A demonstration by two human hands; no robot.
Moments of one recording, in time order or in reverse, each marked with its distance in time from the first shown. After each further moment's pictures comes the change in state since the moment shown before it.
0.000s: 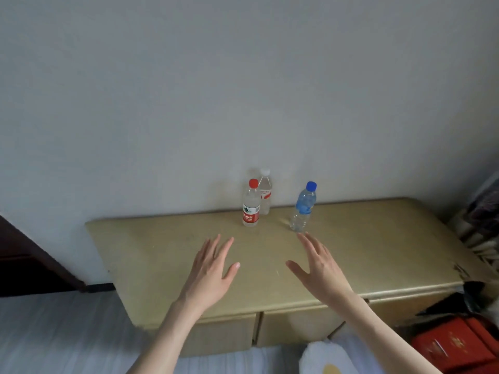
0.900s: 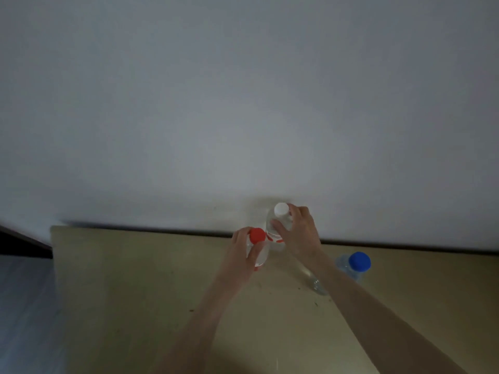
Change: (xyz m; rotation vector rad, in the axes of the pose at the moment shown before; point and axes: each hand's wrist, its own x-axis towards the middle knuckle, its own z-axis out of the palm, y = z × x) left_hand 0.311 -0.022 0.093 -0.474 0.049 -0.336; right_hand 0.368 0.054 0.075 0.338 -0.125 0.141
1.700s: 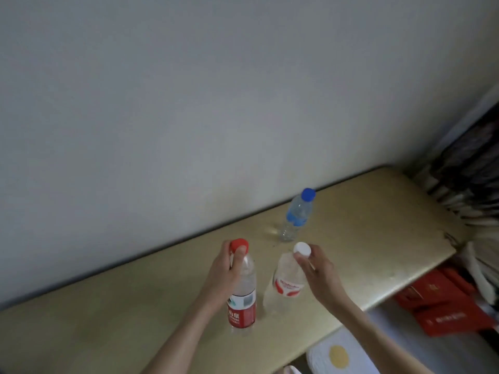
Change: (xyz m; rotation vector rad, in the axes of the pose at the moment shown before) left_hand -0.073 -0.032 -0.045 -0.095 -0.371 0.230; right_hand -0.219 0.009 0.023 0.288 0.392 0.286
